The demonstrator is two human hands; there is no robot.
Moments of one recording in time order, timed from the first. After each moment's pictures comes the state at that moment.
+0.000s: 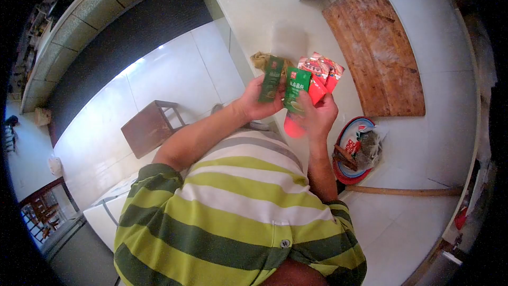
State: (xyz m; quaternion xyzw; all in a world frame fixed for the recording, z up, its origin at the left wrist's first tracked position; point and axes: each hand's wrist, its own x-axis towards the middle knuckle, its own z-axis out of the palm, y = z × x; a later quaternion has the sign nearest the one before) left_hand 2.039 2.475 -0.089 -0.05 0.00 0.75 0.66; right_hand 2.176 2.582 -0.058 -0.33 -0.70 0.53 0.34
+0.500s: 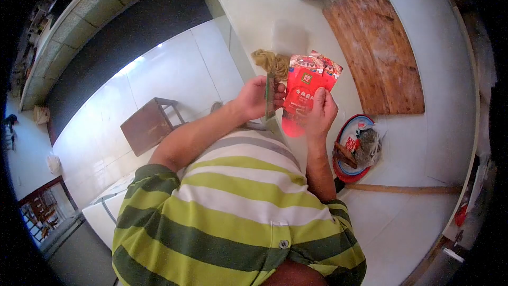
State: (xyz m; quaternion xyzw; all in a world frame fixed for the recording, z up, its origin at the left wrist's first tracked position) left_hand 2.039 2.472 -0.111 -0.05 0.03 0.71 0.70; right_hand 2.184 2.588 -0.047 -0.34 -0.73 0.47 0.36
